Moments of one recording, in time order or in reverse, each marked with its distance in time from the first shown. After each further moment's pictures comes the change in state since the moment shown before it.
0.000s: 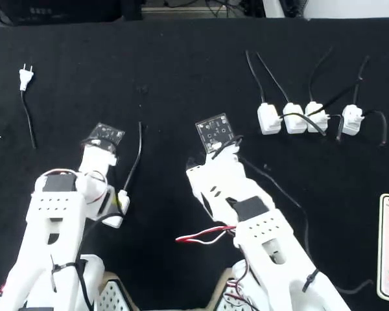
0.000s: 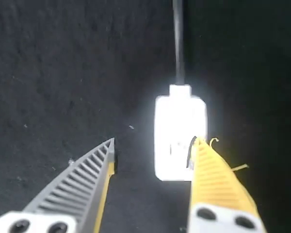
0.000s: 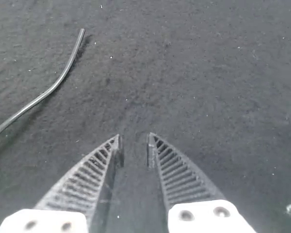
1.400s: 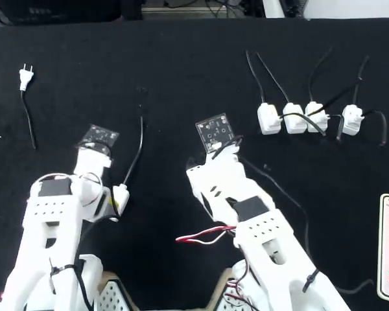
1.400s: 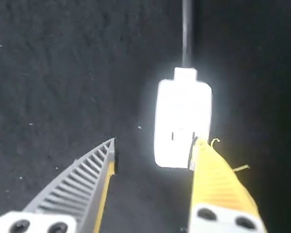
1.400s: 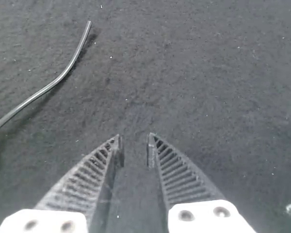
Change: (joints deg) left arm -3.0 -0.8 2.5 -3.2 -0.7; right arm 0.0 0.0 0.0 0.0 0.0
